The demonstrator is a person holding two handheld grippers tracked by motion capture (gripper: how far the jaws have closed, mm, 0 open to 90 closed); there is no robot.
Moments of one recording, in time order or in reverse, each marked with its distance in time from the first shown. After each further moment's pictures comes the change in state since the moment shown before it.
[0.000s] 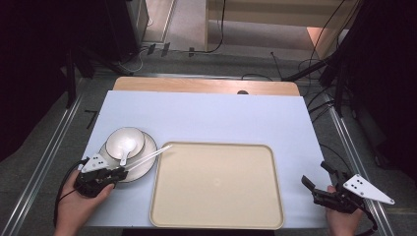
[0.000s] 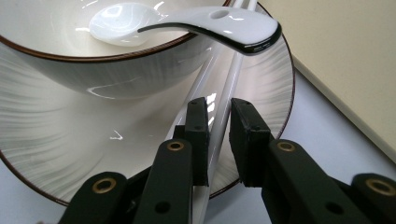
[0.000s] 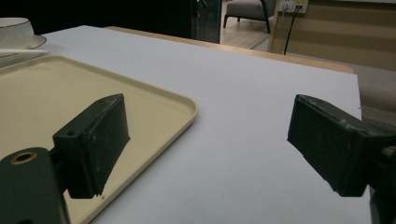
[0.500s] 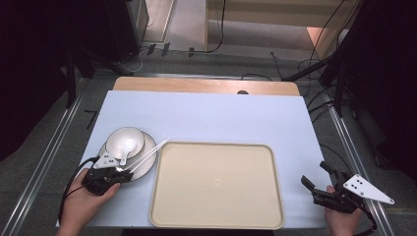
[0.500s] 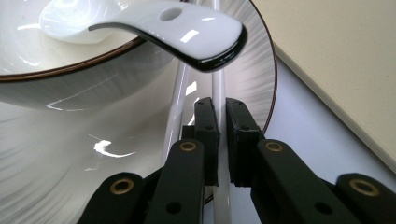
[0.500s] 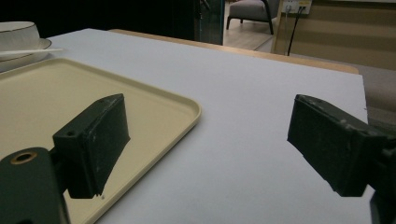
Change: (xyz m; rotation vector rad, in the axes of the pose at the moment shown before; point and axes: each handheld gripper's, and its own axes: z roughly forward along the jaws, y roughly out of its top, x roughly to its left) left arm -0.009 0.010 0.011 0.080 -0.042 0.022; right arm 0.000 -0.001 0.001 -0.009 0.015 0.011
